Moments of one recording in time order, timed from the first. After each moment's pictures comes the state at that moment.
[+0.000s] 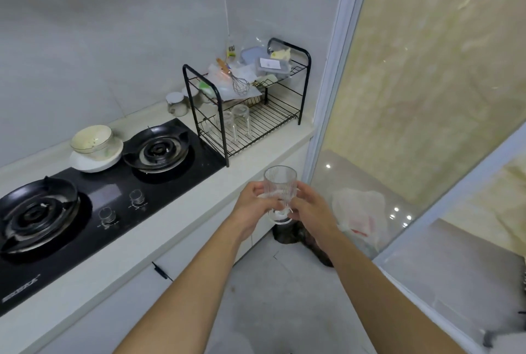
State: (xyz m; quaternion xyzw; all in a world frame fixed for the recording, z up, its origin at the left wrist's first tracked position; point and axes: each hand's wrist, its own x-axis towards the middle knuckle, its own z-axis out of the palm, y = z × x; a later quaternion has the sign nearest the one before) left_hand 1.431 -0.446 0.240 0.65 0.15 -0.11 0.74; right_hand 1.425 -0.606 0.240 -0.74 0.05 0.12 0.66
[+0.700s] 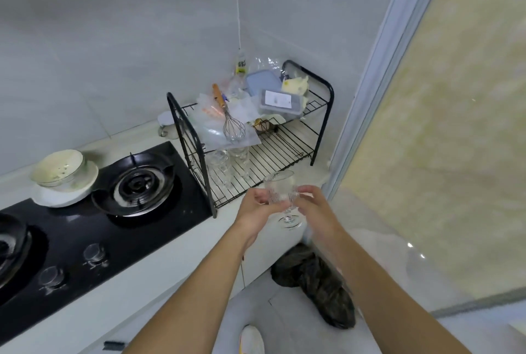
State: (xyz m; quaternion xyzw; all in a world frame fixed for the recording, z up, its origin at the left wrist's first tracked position) left_hand 1.662 -0.464 0.208 0.65 0.21 -0.04 0.73; right_hand 1.679 -0.624 0.235 -0.73 0.05 0.18 0.66
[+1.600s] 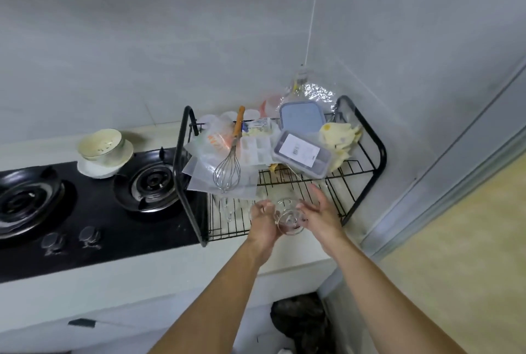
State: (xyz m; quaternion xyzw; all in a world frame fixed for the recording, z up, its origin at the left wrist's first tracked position) left_hand 1.824 -0.496 0.189 0.45 0.41 0.10 0.79; right_hand 1.915 -0.602 0.200 -0.68 -0.06 0.32 0.66
